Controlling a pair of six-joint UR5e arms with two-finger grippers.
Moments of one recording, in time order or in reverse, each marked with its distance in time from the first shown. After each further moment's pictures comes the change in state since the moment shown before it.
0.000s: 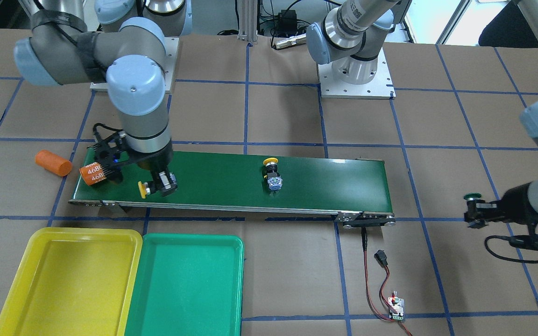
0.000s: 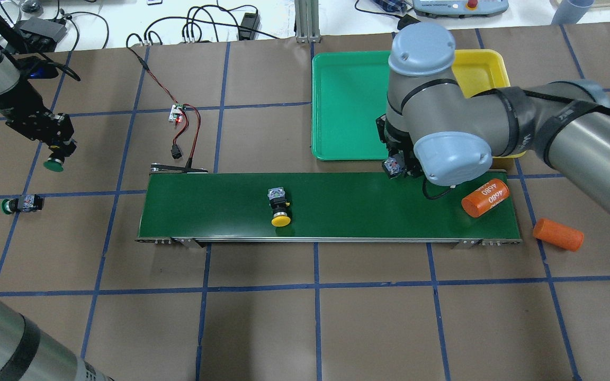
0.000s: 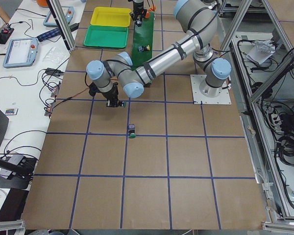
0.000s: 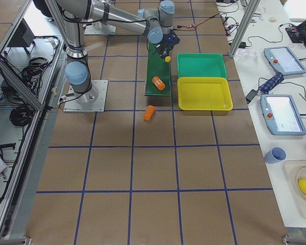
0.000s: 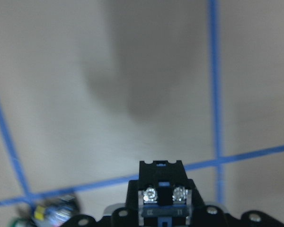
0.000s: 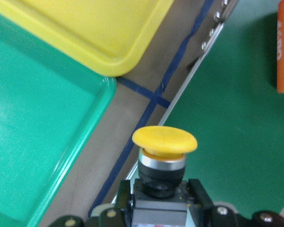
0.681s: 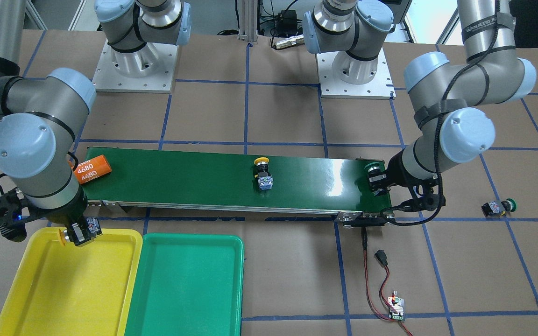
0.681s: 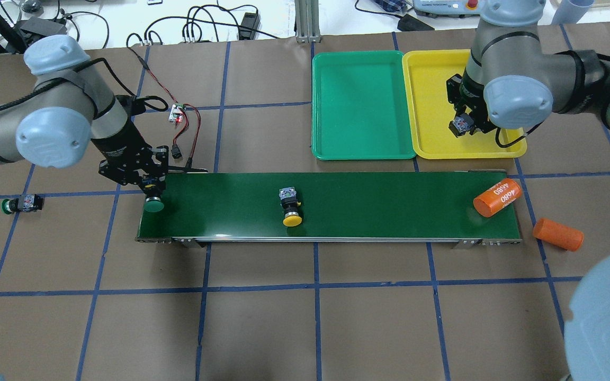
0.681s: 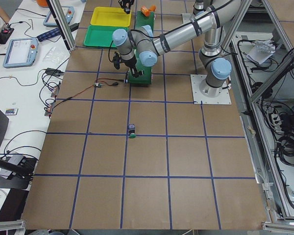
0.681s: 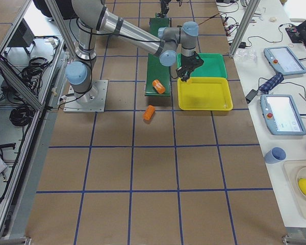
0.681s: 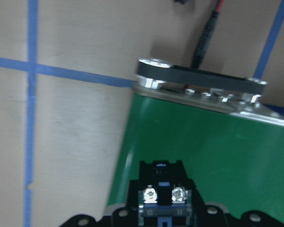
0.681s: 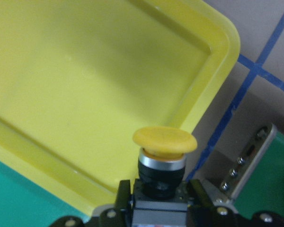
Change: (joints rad) left arm -0.270 0.183 -0.342 0.182 -0.044 -0.569; right arm -0.226 0.168 -0.122 -0.096 -0.024 -0.283
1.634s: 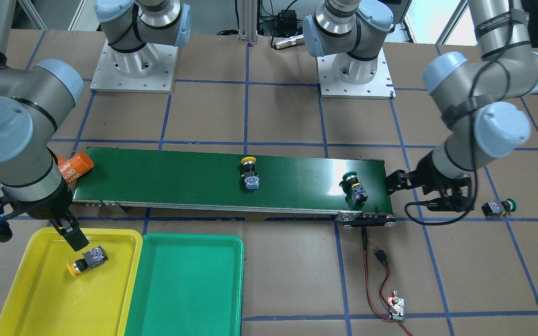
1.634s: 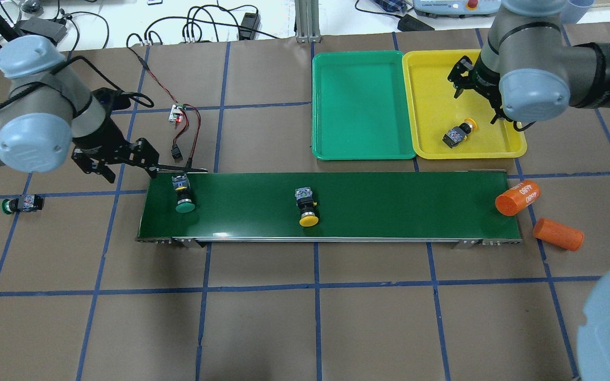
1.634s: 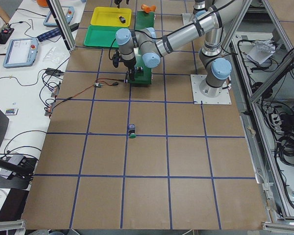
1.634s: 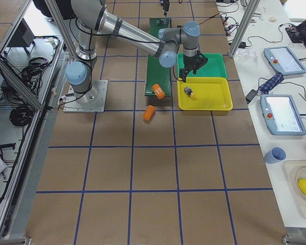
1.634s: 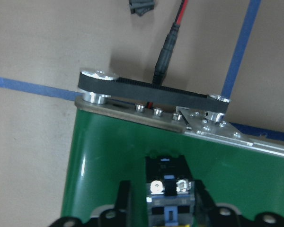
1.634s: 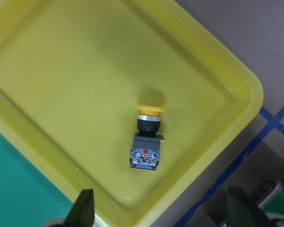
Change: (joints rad) left arm 0.171 0.009 0.014 0.029 0.010 0.389; right arm -0.022 -0.081 -0.002 0.020 0.055 -0.204
